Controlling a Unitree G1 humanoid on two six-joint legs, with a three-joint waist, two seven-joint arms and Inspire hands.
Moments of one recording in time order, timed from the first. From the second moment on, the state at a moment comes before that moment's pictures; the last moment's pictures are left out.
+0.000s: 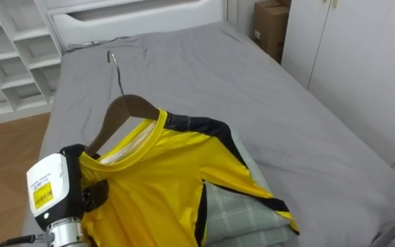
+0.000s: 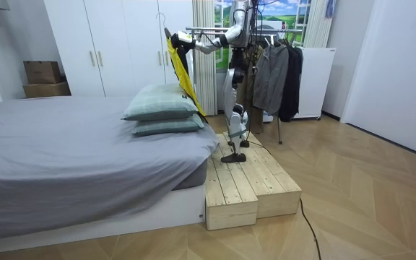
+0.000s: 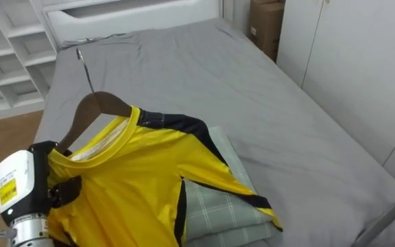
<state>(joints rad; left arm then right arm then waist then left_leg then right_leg) -0.05 0.27 -0.02 0.51 0.71 -0.10 0.79 0.03 -0.25 -0.03 1.35 0.19 -0.01 -0.09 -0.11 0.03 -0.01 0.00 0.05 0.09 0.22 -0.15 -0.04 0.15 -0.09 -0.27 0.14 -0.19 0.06</state>
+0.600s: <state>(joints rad) -0.03 0.27 -0.03 0.42 0.71 -0.11 0.81 0.00 -0.29 -0.12 0.87 -0.44 -0.05 -0.59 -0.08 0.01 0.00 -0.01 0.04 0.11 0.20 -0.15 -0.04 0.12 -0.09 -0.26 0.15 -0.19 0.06</state>
